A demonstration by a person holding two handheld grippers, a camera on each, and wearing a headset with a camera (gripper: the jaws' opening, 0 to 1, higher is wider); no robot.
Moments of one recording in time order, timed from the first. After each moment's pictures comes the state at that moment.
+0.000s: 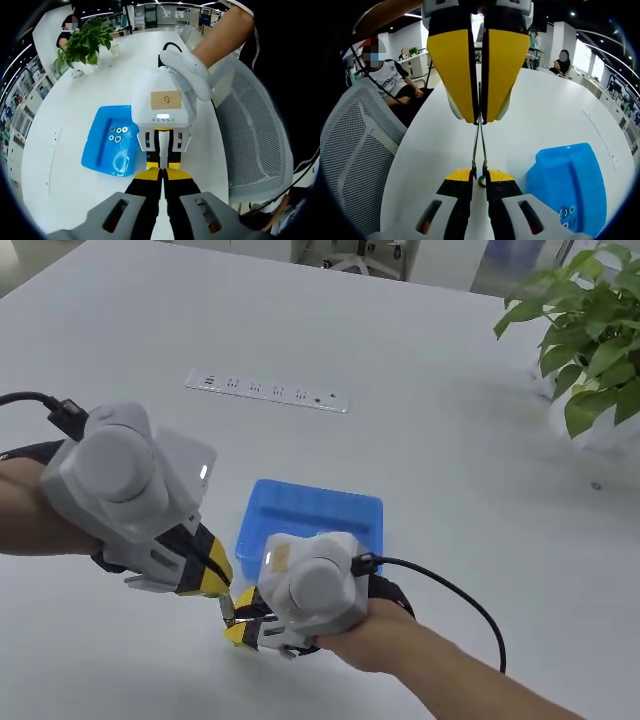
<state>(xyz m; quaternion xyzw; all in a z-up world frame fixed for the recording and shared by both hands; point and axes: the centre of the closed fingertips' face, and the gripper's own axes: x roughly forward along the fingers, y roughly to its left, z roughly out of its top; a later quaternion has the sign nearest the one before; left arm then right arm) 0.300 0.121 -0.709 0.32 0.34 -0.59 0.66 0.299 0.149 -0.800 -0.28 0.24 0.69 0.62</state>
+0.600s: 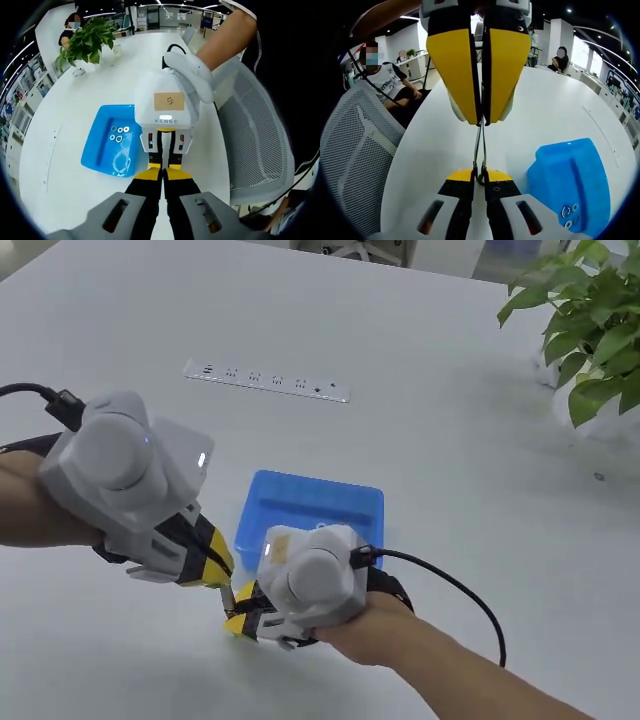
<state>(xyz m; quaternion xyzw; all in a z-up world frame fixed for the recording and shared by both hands) 0.306 0.121 -0.711 0.31 0.34 -0.59 0.66 0.302 0.150 -0.804 -0.27 0.25 0.69 0.63</state>
